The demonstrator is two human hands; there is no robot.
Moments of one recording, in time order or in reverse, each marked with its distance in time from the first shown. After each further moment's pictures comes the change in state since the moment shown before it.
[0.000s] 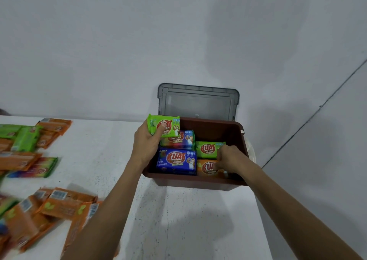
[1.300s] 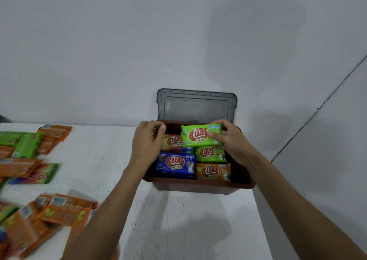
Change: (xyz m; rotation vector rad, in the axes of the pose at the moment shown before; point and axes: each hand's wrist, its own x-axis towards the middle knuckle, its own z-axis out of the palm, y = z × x) left_hand 0.001 0.010 -0.002 0.414 0.068 0.266; right_hand 0.004 -0.013 -0.034 1.101 0.109 -0.233
